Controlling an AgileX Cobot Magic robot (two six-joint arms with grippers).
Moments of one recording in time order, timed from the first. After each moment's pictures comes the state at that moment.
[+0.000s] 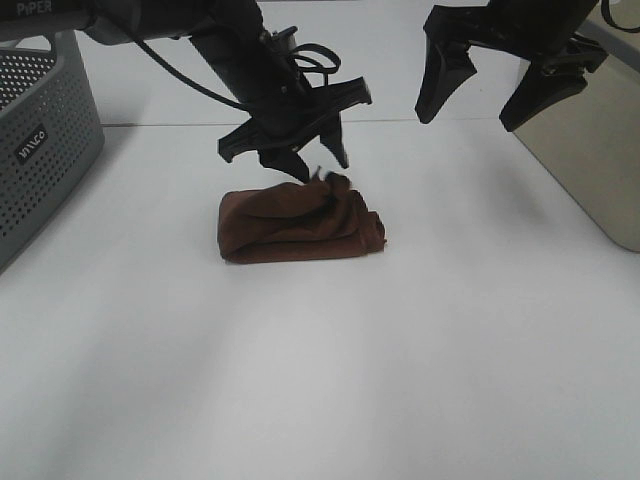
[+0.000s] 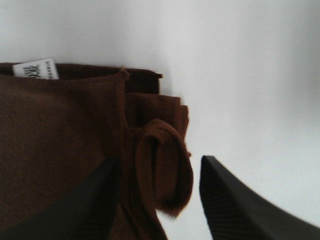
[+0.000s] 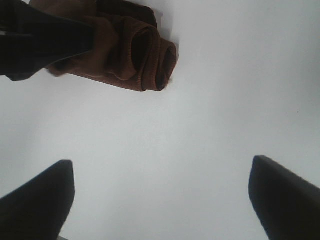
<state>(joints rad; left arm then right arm) -0.52 2.34 -2.01 -0.36 0.87 -0.44 0.25 1.86 -1.64 0.24 1.16 -0.06</state>
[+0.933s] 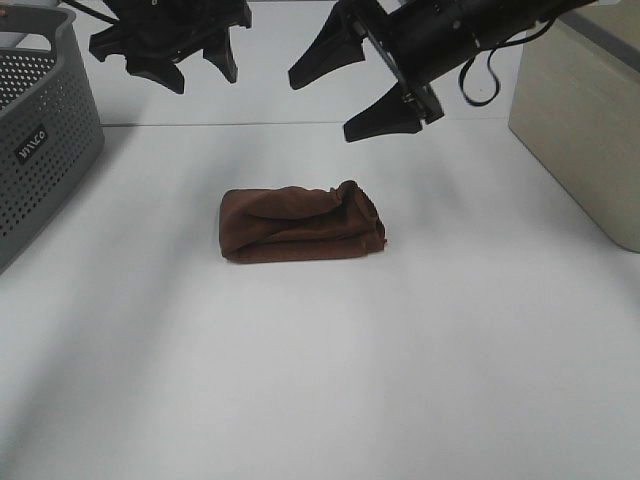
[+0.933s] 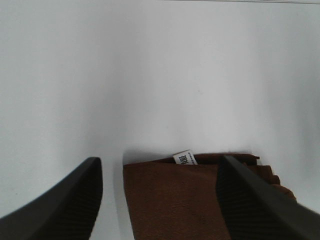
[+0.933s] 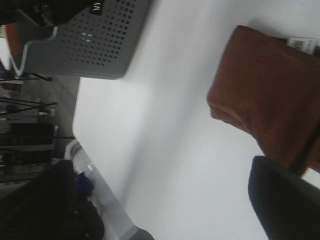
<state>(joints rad) -0.31 2.20 -2.02 -0.15 0.90 -0.28 0.26 2.09 -1.63 1.03 1.07 -0.49</state>
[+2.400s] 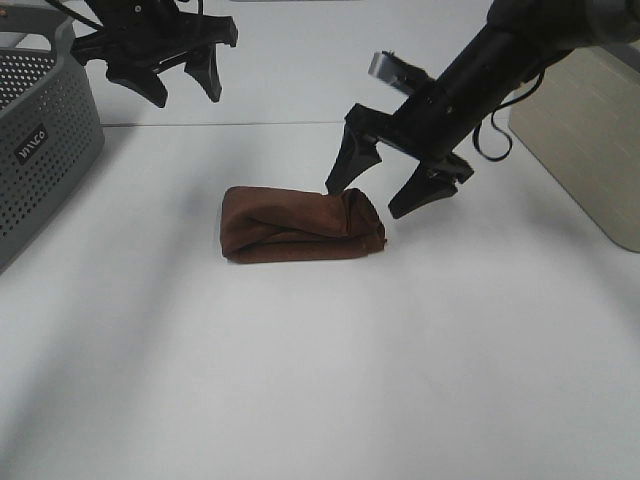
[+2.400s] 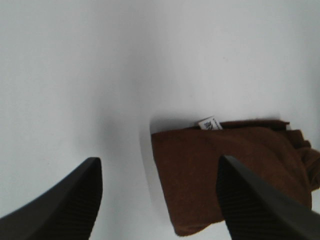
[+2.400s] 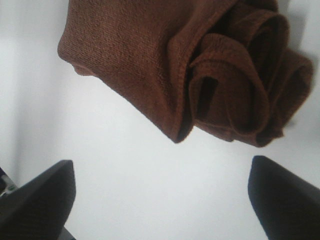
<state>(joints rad) -0.31 2.20 -2.03 -0.12 1.03 -0.21 0.27 2.18 -1.63 0.64 1.04 -0.33</state>
